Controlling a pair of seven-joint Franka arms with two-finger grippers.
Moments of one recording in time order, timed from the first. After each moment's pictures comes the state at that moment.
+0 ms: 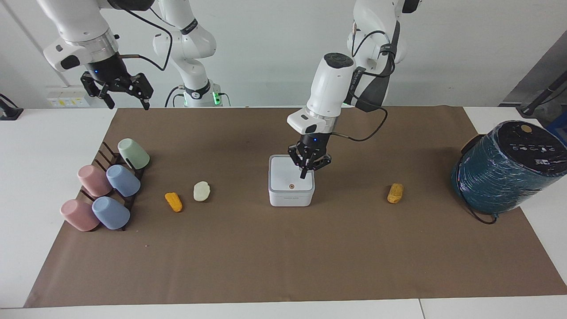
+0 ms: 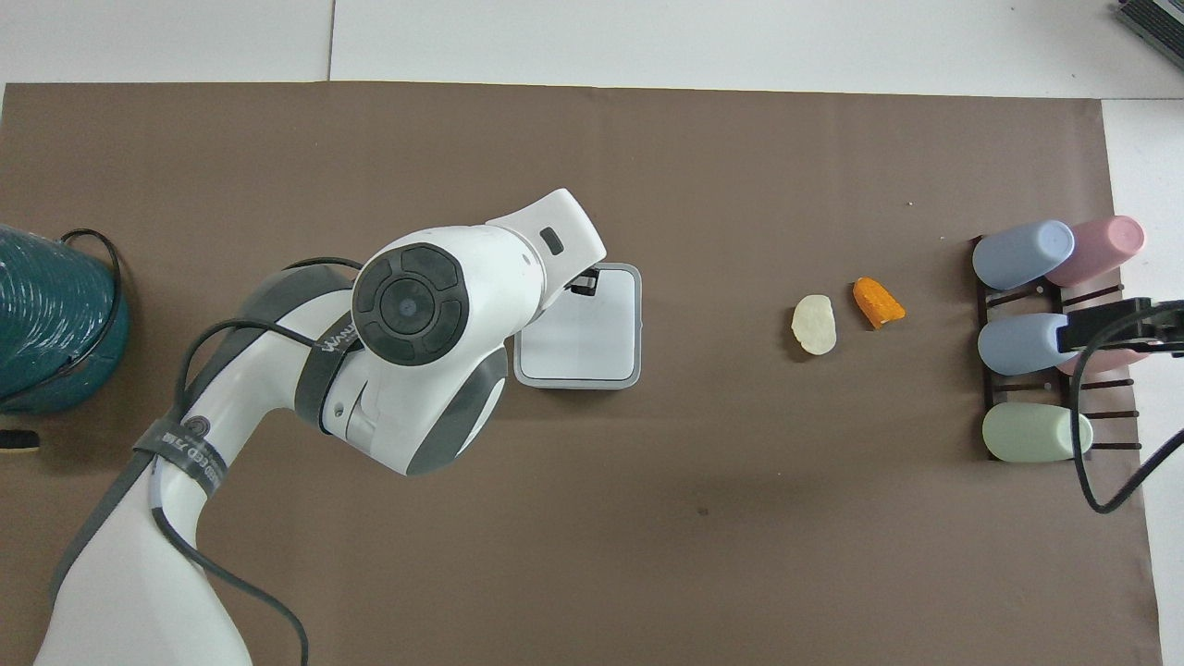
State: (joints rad) left arm -0.57 0.29 -0.05 -1.77 0.00 2.47 -0.32; right arm 0.05 -0.12 -0.08 -1.67 -0.03 1.55 0.03
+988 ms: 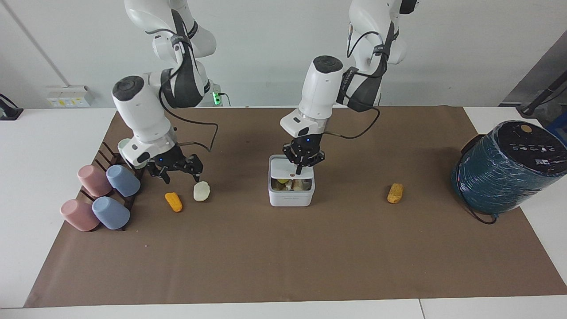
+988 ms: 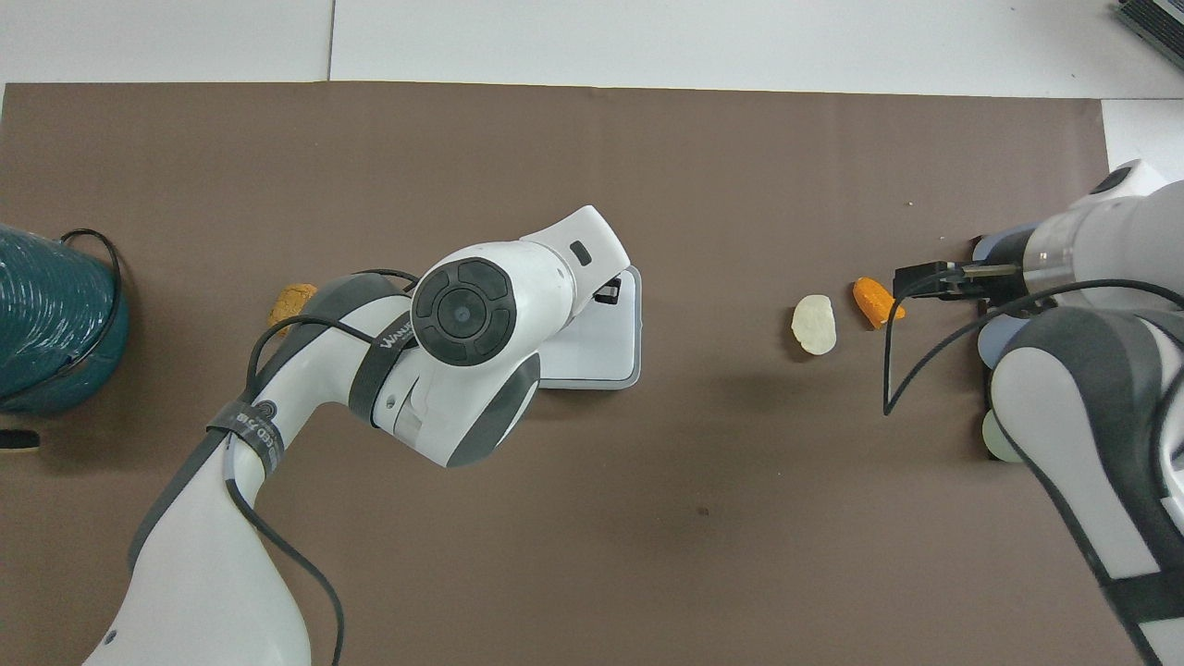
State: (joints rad) left arm -0.58 0.16 -0.04 -1.76 0.00 2.15 -0.37; right arm 0.20 0.19 -0.08 -1.97 0.11 2.28 0.07
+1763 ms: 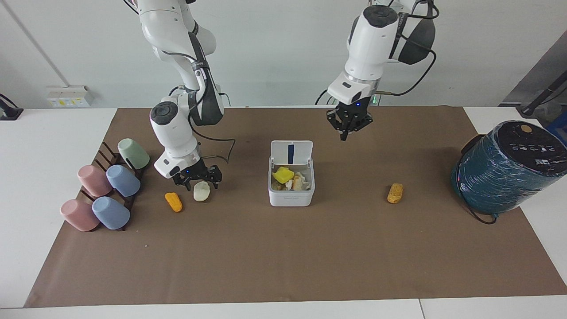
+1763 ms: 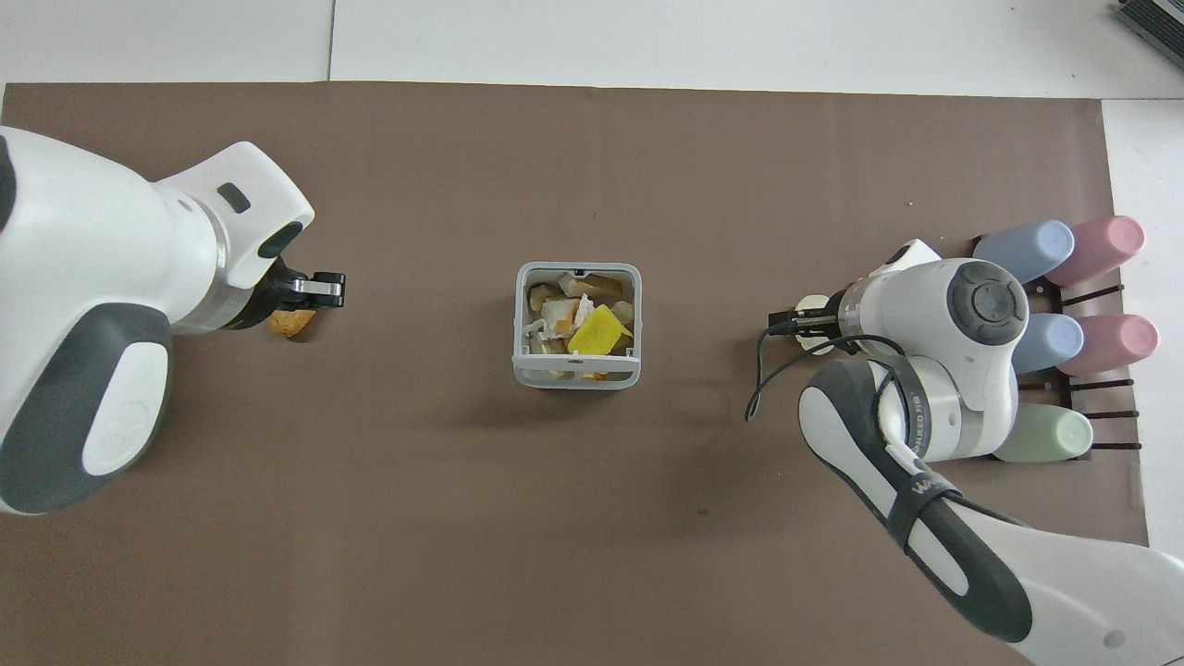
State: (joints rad) left arm -0.27 -0.03 -0.02 -1.78 0.00 1.86 -0.17; right arm 0.24 0.23 -0.08 -2.15 0.11 2.51 0.07
